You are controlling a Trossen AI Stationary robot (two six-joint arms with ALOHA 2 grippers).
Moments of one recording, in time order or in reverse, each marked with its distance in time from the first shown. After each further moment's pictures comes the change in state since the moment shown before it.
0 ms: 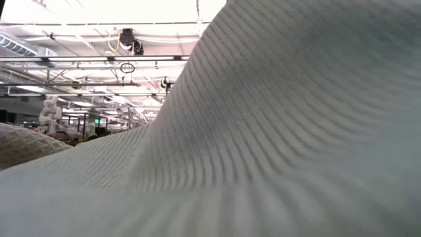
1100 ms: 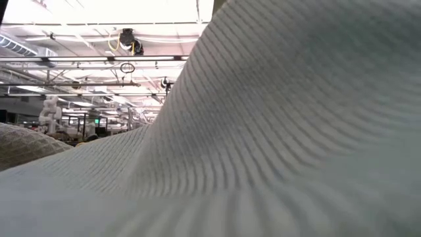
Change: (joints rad) left arm 0.034 0.012 -0.001 -0.183 0.372 -0.022; right arm -0.029 0.119 -0.005 -0.496 -0.285 0.469
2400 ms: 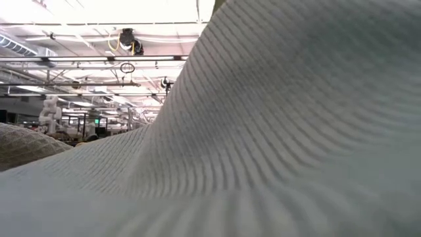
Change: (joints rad) left arm -0.155 -0.045 -0.307 0.292 -0.101 -0.099; right arm 0.055 -0.033 -0.298 0.383 -0.132 0.220
